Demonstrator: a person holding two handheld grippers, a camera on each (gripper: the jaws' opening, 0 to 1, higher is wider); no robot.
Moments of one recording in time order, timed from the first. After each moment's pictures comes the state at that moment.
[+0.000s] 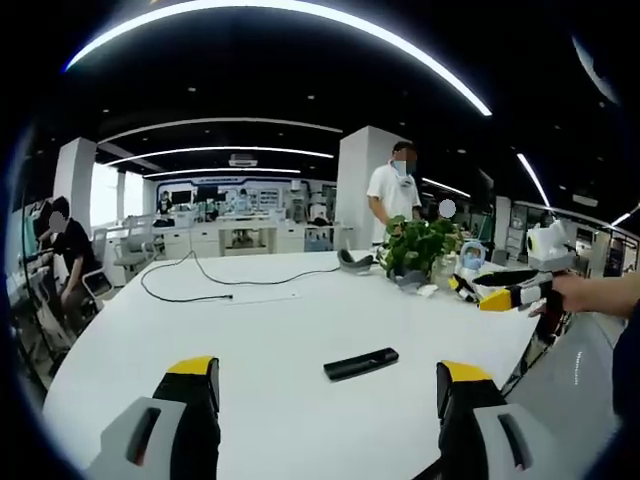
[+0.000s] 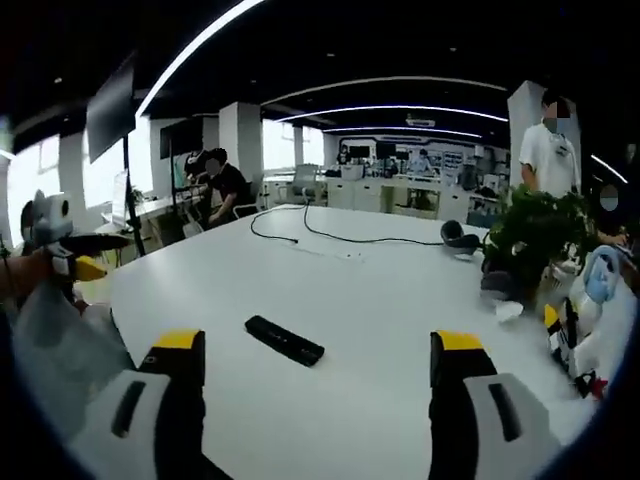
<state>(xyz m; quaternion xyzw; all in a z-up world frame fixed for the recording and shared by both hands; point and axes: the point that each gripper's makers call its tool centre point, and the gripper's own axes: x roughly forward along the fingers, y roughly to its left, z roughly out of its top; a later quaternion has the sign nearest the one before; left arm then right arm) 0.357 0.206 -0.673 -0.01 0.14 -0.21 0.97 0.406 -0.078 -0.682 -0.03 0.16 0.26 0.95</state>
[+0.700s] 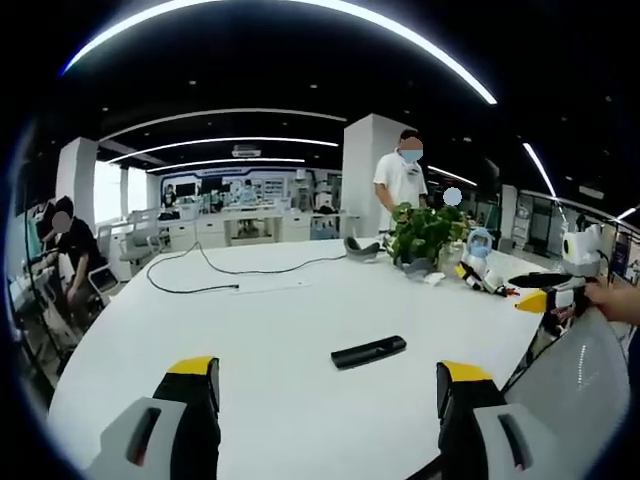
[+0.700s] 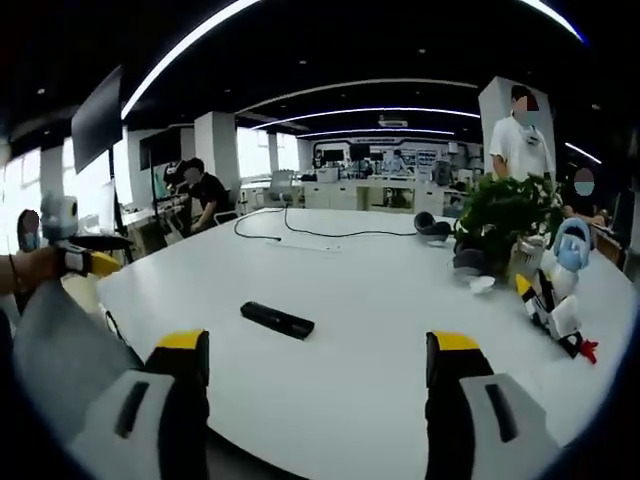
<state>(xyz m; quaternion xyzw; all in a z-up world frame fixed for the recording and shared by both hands) 0.357 0.209 -0.682 0.00 0.16 -0.19 0.97 0.367 -0.096 -0.708 -0.04 0.18 0.25 0.95</state>
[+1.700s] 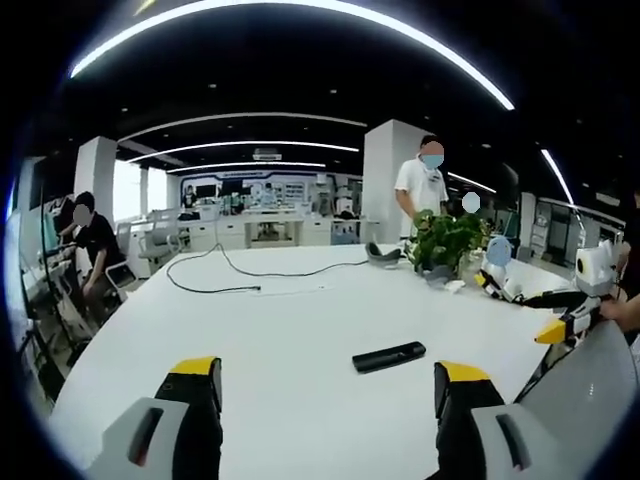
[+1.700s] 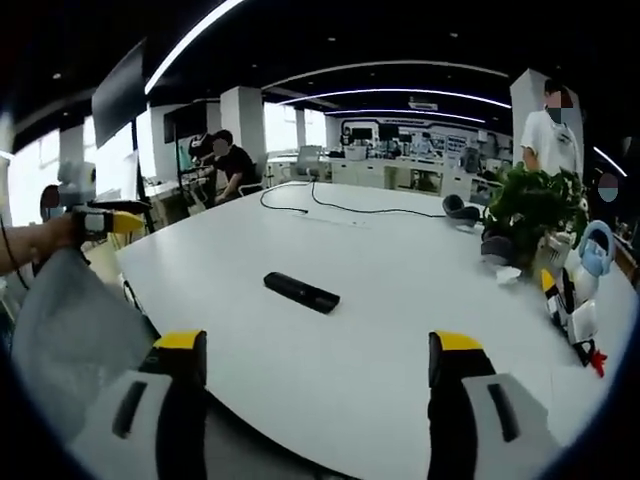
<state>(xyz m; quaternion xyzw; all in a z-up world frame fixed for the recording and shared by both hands) 0.360 0.224 -0.678 0.01 0.15 -0.14 0.98 0.357 -0.083 -0.726 -0.06 0.22 0.30 0.93</state>
